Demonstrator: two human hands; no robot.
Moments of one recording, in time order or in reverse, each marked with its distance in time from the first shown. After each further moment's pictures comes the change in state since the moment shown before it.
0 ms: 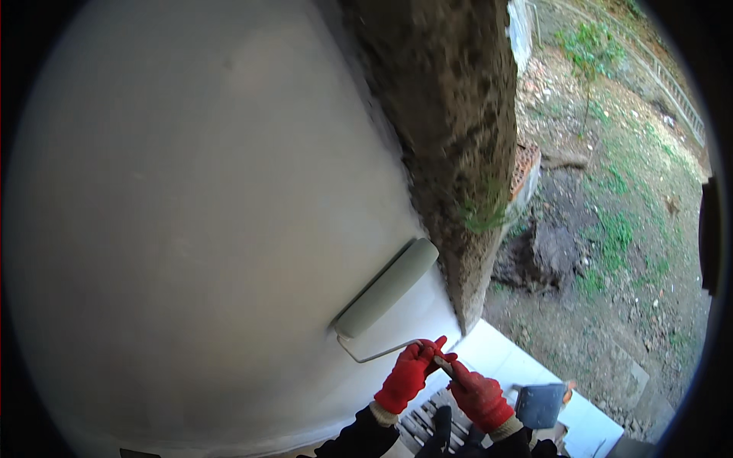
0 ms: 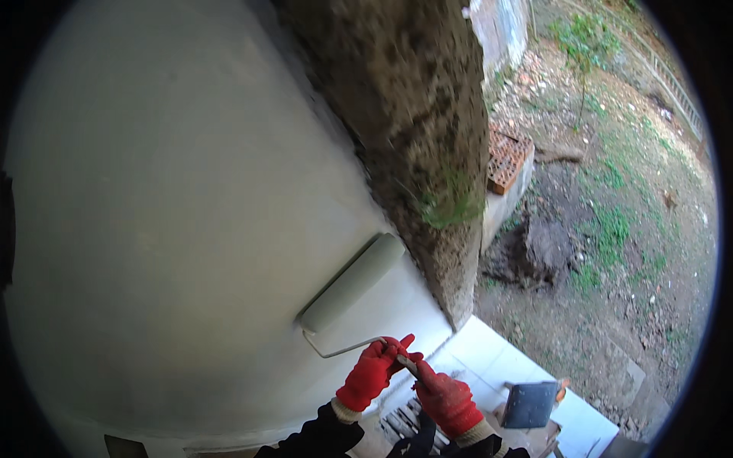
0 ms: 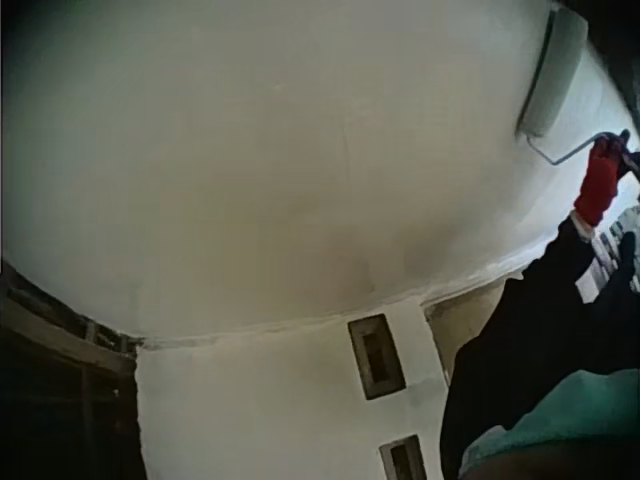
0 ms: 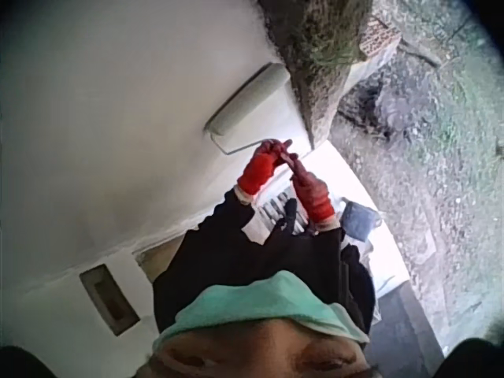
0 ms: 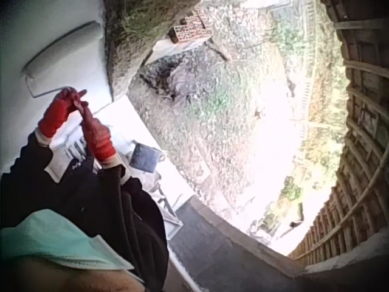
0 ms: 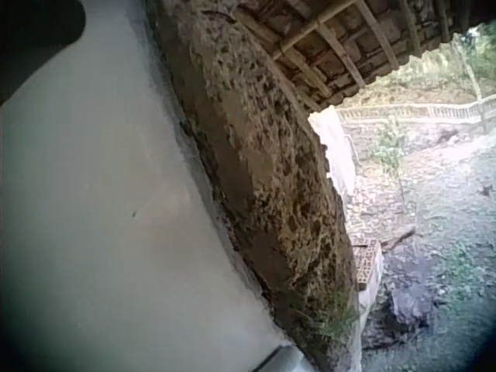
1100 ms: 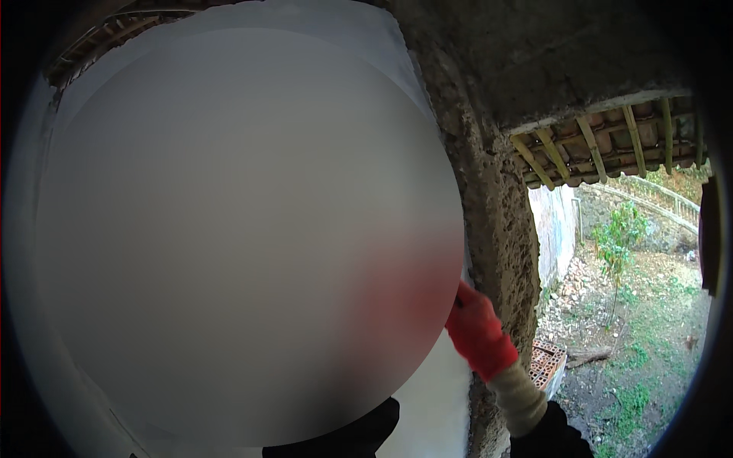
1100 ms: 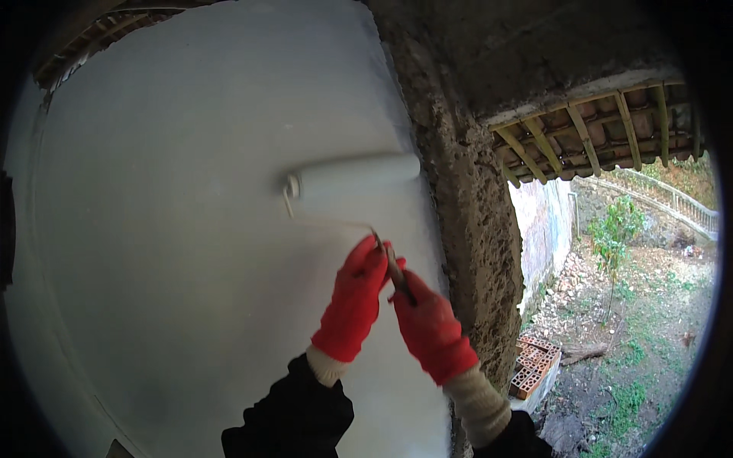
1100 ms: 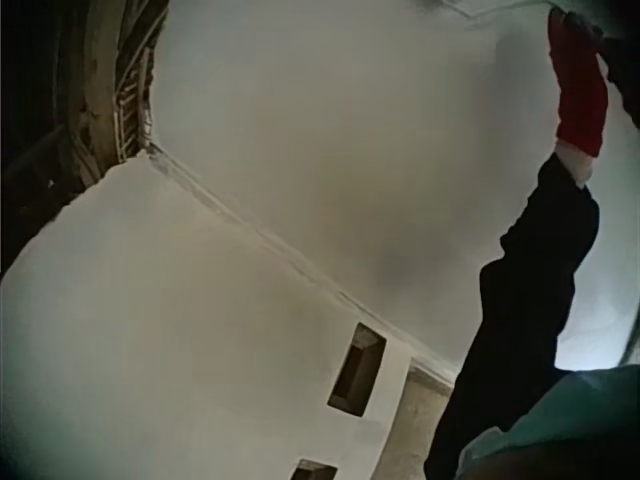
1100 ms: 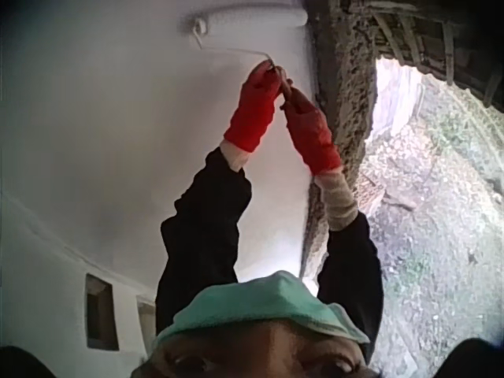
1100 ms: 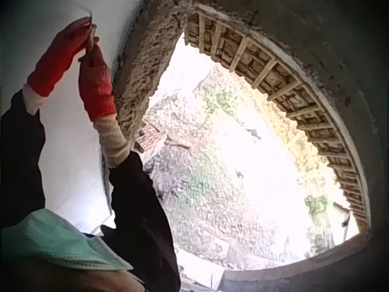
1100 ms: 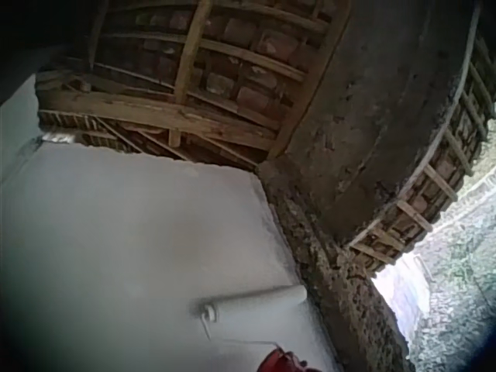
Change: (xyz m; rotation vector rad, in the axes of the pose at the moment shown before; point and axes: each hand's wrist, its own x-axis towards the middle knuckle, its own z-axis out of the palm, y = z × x) left_hand -0.201 0.451 0.275 0.498 -0.269 1.282; right_hand 0.144 -0.431 -0.314 0.531 0.513 -0.559
